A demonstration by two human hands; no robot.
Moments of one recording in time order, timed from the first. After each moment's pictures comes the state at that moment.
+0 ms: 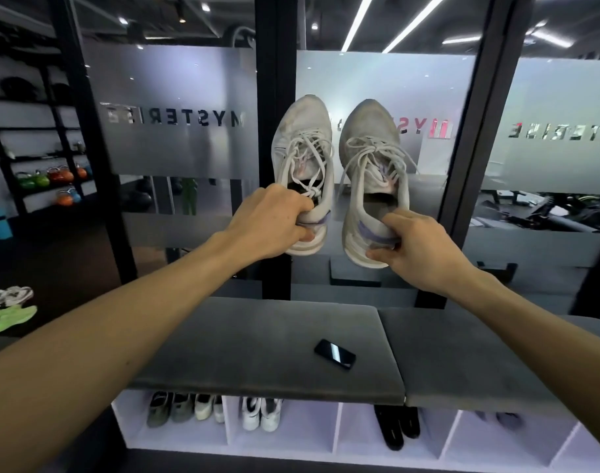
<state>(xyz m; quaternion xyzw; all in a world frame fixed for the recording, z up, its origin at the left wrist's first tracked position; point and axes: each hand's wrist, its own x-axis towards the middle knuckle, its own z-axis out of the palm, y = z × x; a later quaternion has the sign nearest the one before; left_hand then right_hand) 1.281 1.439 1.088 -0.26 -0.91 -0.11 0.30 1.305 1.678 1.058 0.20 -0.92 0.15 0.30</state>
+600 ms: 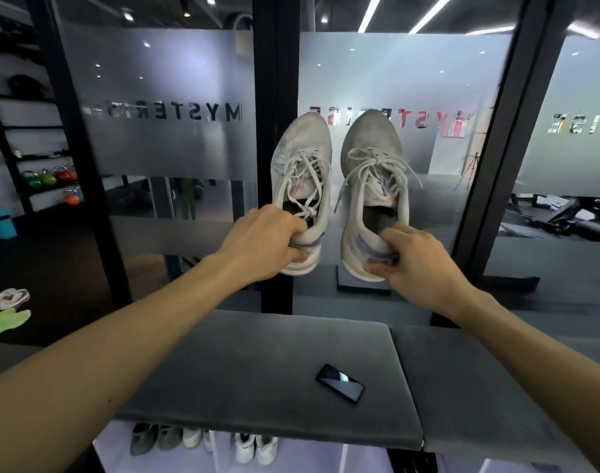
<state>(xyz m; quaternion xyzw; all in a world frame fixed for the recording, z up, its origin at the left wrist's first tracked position) 1.147 1.455 1.048 -0.24 -0.93 -0.09 0.27 1.164 1.697 1.023 0.21 -0.92 0.18 0.27</state>
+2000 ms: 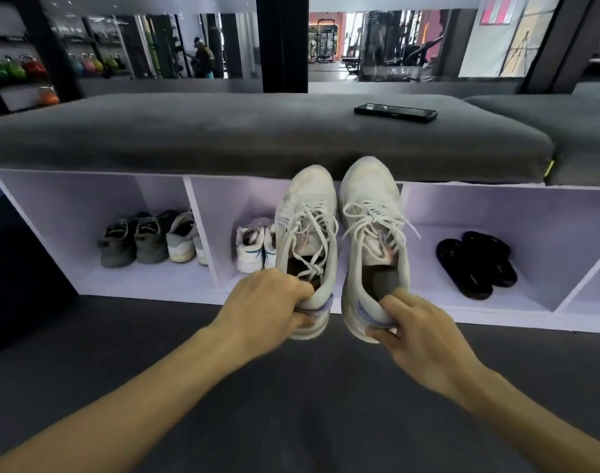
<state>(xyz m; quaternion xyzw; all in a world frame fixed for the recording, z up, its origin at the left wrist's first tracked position) 1.194 1.430 0.211 -0.27 -0.95 -0.10 0.13 1.218 1.668 0.170 0.20 -0.95 0.16 0.16</state>
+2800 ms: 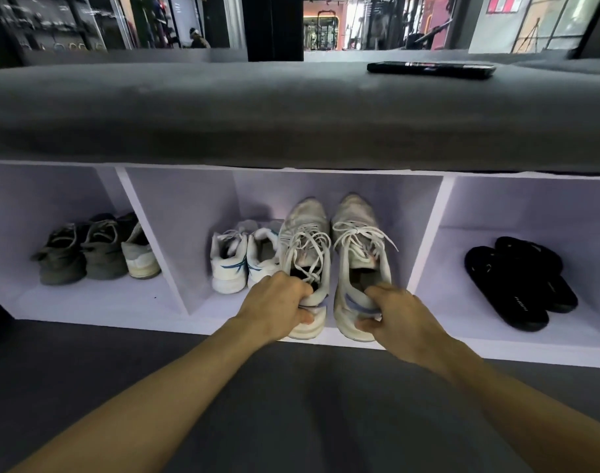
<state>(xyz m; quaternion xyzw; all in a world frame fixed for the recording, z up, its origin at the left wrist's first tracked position) 0.992 1.457 0.089 -0.19 -0.97 -0.13 0.01 1.015 1.673 0.074 0.15 -0.97 0.20 0.05</state>
